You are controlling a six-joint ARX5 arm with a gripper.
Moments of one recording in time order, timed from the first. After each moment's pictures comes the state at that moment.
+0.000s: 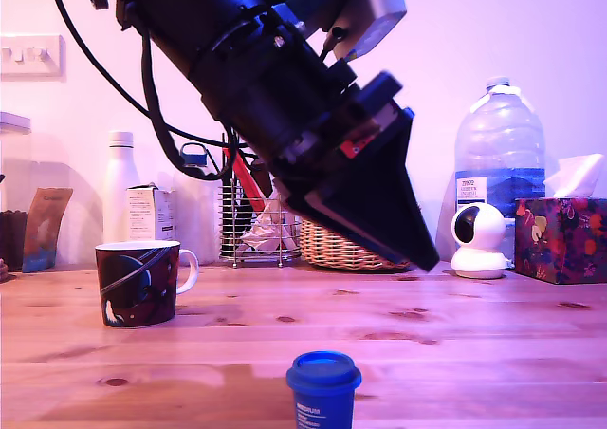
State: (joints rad) arm -0.96 1.63 0.99 -0.23 0.26 0.23
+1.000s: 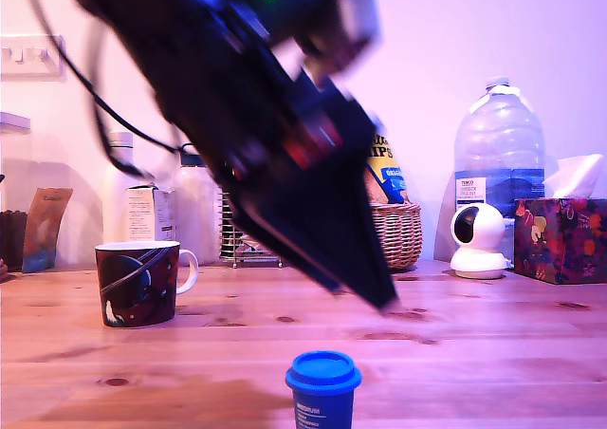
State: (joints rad) arm -0.96 1.50 0.91 -0.36 0.25 0.24
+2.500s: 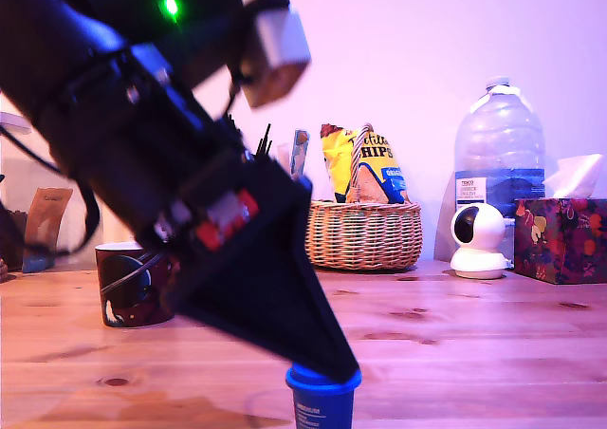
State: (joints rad) arm -0.96 1.49 0.67 -0.07 0.29 0.19
